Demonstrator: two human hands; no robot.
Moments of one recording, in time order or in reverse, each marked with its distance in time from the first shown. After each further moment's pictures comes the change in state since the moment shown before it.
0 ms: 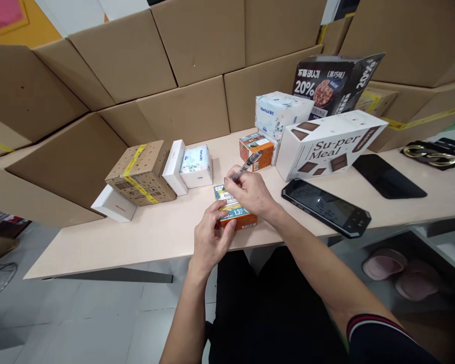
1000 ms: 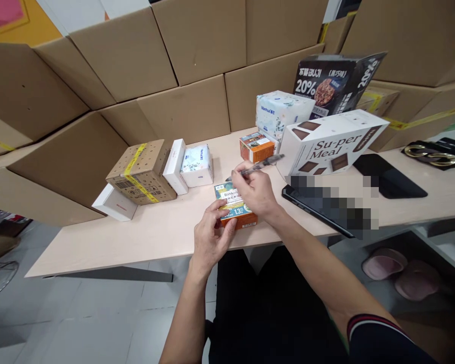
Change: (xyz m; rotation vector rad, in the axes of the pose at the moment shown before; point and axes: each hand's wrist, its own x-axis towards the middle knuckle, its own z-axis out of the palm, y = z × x) left_hand 0.000 0.001 0.001 0.002 0.009 -0.005; right_hand -0.003 0.011 0.003 0.114 0.170 -0.018
